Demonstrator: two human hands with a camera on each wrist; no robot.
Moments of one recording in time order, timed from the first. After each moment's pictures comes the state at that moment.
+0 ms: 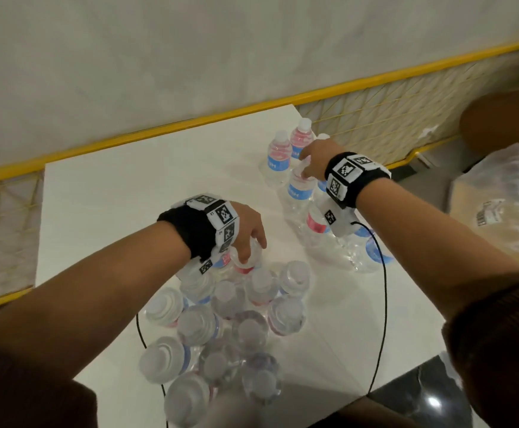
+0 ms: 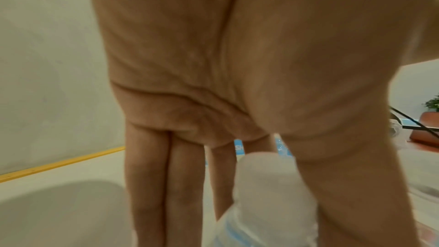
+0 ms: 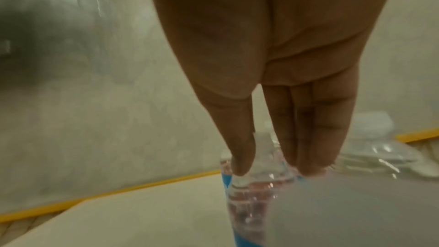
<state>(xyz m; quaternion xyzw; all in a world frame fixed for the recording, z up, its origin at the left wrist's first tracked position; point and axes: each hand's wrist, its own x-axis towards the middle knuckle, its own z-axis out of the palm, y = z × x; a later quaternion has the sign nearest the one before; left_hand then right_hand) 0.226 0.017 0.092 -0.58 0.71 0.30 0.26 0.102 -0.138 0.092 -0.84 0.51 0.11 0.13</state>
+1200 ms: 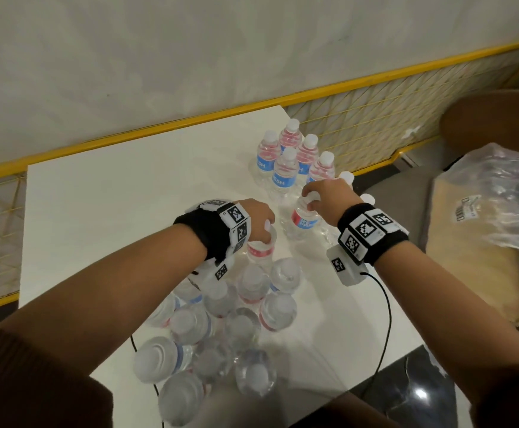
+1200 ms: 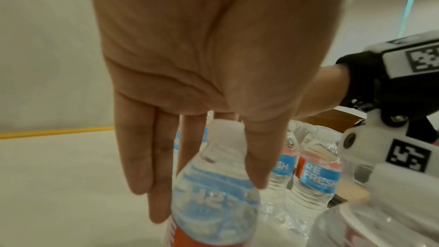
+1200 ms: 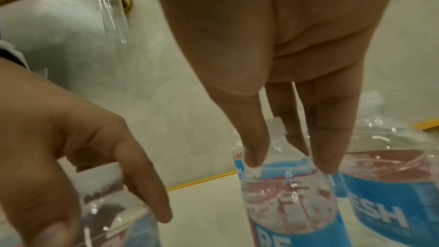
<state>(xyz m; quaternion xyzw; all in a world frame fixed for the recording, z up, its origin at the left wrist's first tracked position) 0.201 0.006 0.075 -0.64 0.71 0.26 0.15 0.044 -0.067 0.088 -0.83 0.52 0.09 0.19</state>
